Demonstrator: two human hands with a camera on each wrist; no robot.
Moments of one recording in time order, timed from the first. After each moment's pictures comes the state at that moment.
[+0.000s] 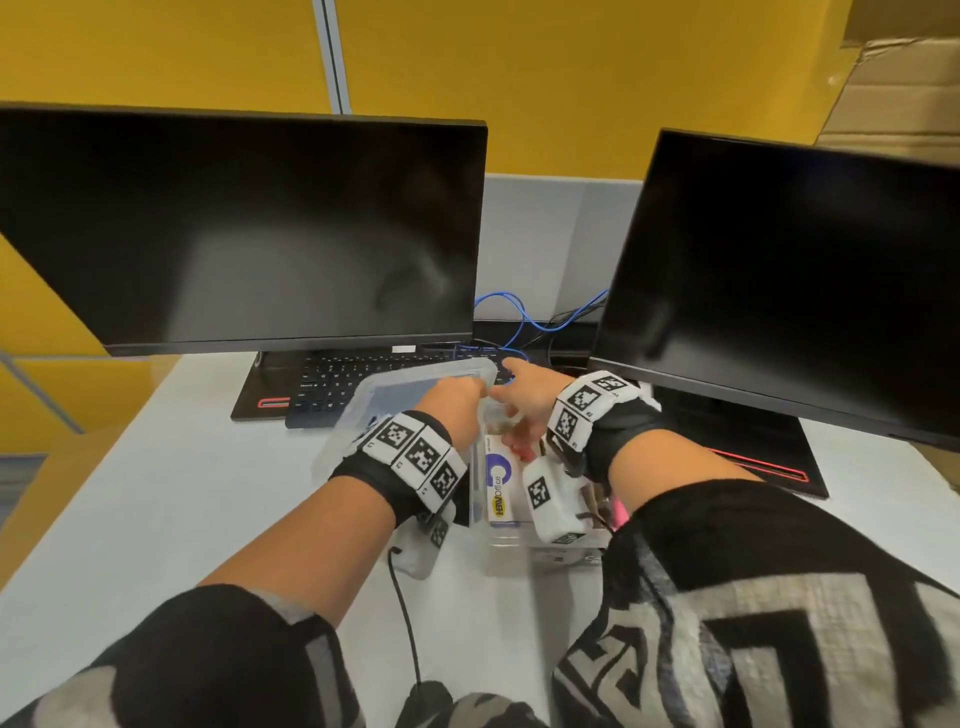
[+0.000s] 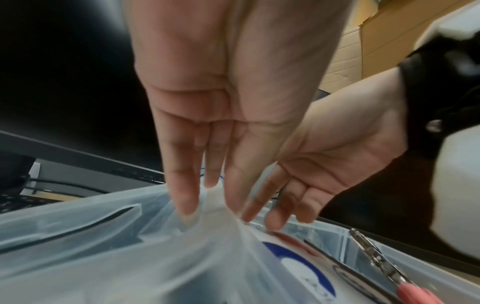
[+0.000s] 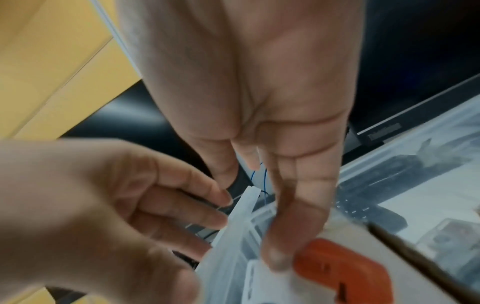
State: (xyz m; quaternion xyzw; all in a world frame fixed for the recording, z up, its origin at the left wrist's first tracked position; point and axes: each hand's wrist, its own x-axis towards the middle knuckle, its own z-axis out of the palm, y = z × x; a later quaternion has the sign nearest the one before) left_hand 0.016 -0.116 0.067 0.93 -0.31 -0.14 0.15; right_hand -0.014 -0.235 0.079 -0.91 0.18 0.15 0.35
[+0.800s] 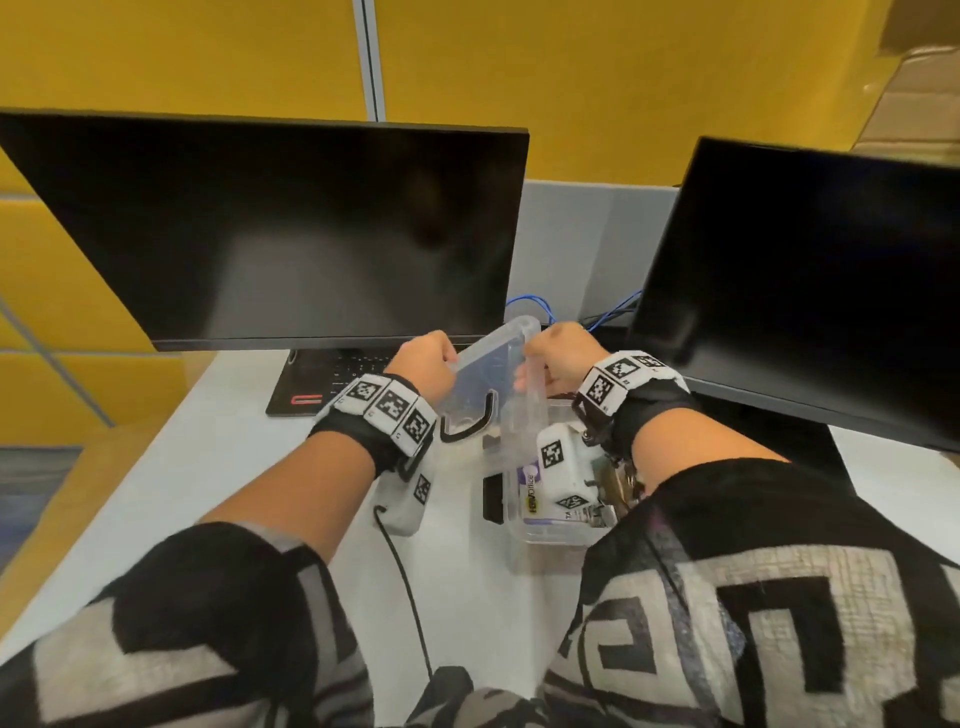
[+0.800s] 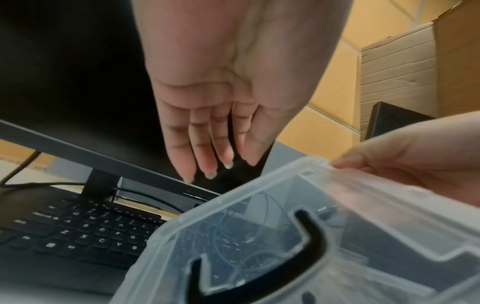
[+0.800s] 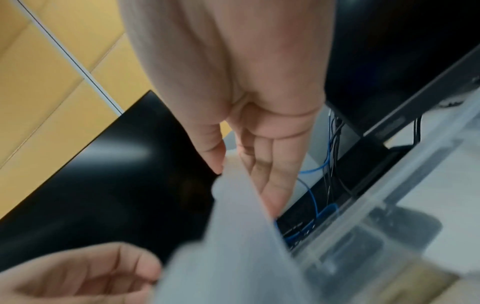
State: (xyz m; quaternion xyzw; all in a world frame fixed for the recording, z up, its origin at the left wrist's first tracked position) left_hand 0.065 -0.069 0.078 0.93 -0.18 -0.07 0.30; right_hand 0.011 -0.237 0.094 -0.83 0.24 0.01 0.51
